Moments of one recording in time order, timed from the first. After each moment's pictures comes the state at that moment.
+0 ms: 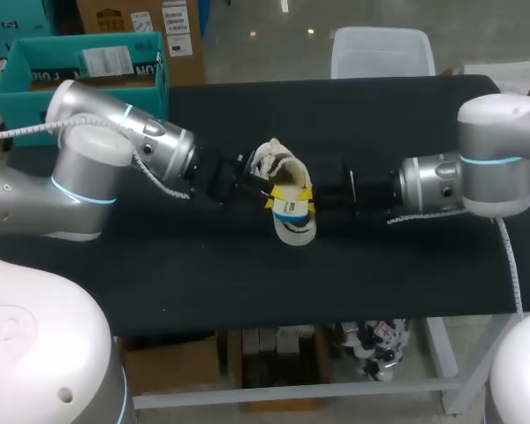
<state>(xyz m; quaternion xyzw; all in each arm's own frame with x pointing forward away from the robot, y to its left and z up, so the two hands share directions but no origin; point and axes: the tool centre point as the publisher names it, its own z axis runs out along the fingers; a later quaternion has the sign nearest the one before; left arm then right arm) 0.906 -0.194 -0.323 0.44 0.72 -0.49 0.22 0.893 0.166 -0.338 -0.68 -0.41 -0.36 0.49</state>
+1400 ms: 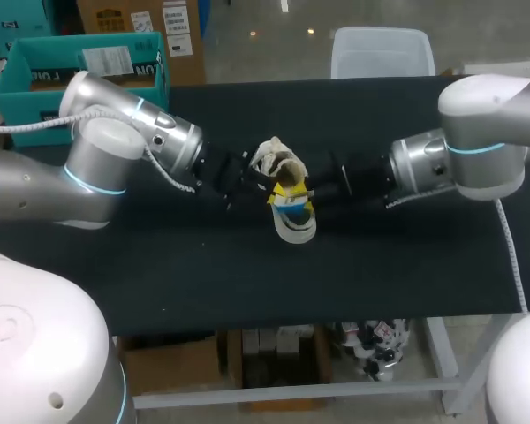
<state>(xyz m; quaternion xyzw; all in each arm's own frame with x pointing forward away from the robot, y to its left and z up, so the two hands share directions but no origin) 0.935 -0.196 -0.345 0.43 0.75 -0.47 0.19 0.898 0.169 -0.340 -0.69 -0.46 -0.33 0.45</state>
